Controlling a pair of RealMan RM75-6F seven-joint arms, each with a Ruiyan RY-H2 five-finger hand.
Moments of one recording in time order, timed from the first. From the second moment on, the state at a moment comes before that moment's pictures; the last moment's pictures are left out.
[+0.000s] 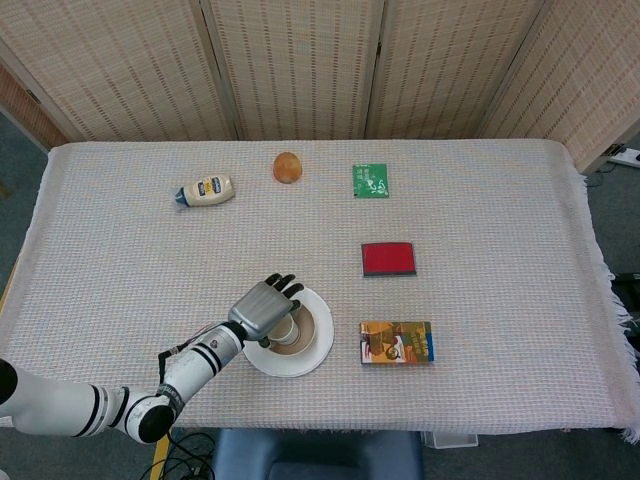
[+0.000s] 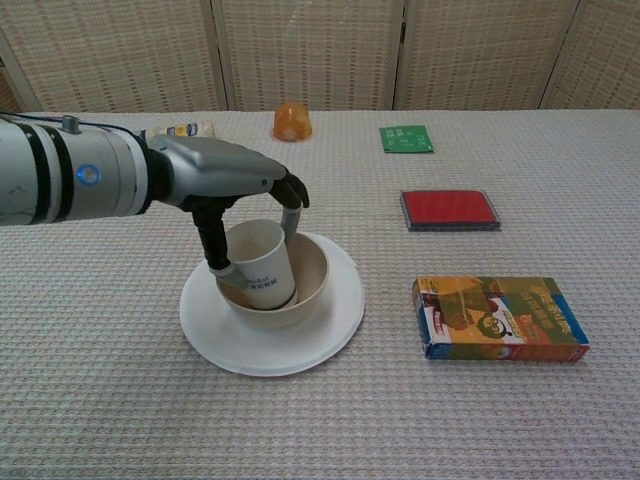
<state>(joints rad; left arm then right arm) -1.17 -1.40 0.01 -1.80 0.76 0.92 0.60 -0.05 -0.96 0.22 -1.29 -1.30 1.49 0.83</state>
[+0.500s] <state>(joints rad) -1.14 -1.46 0.00 -1.74 0.83 0.89 0.58 -0.09 -0.97 0.24 -1.26 -1.29 1.52 0.87</state>
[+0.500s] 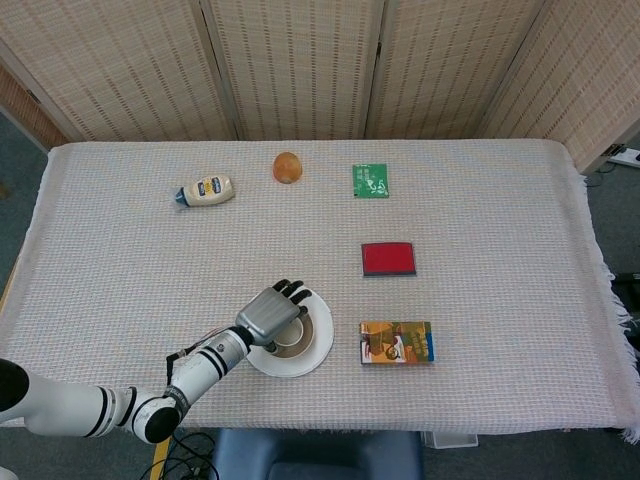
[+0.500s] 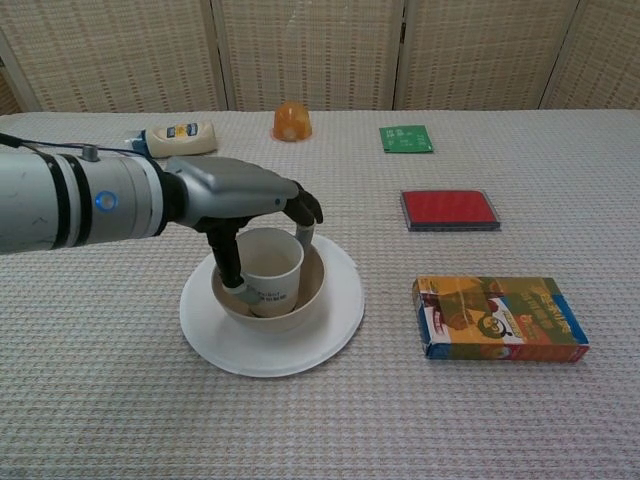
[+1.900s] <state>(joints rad) -0.99 -1.17 -0.09 -1.95 0.85 1.08 0.49 -0.07 -0.97 0.25 -1.31 -1.29 1.49 0.76</state>
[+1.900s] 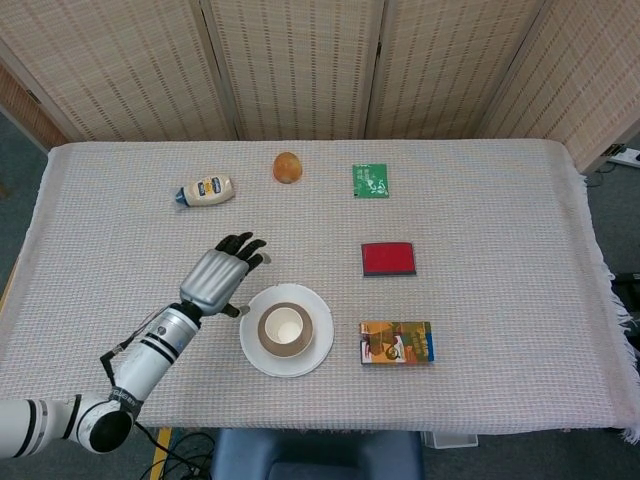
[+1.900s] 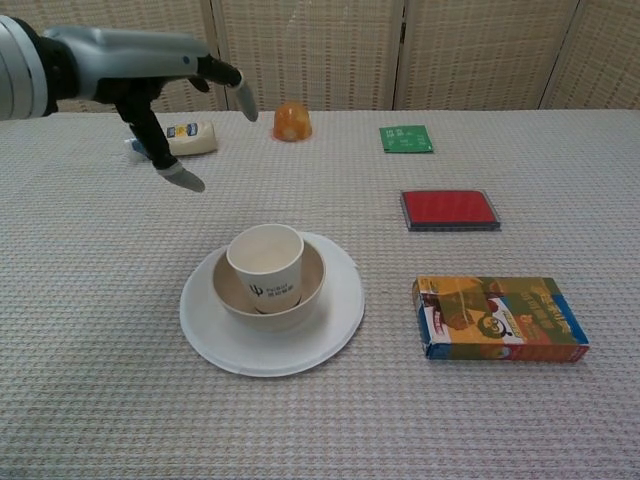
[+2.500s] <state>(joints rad) -0.60 -1.03 -0.01 -1.76 1.06 1.22 0.06 -0.02 -1.00 0.22 -1.42 -1.34 1.48 0.40</state>
